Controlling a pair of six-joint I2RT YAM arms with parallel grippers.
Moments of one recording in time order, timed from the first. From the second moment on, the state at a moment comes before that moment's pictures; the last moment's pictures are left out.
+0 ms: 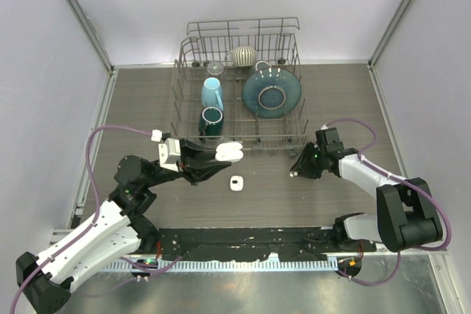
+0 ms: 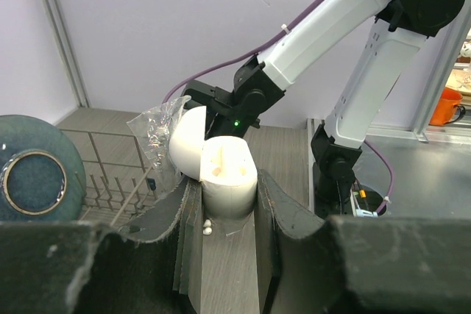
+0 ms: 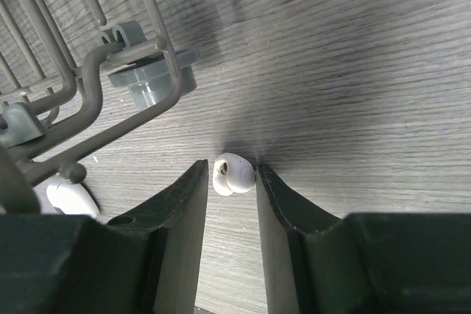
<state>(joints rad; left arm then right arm) -0.72 0.65 0.52 0.50 0.62 -0.21 0.21 1.30 0.55 -0.31 -0.21 0.71</state>
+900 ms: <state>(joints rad) -0.72 0.64 0.51 0.52 0.62 -0.22 0.33 1.05 0.59 -0.57 0.01 0.69</state>
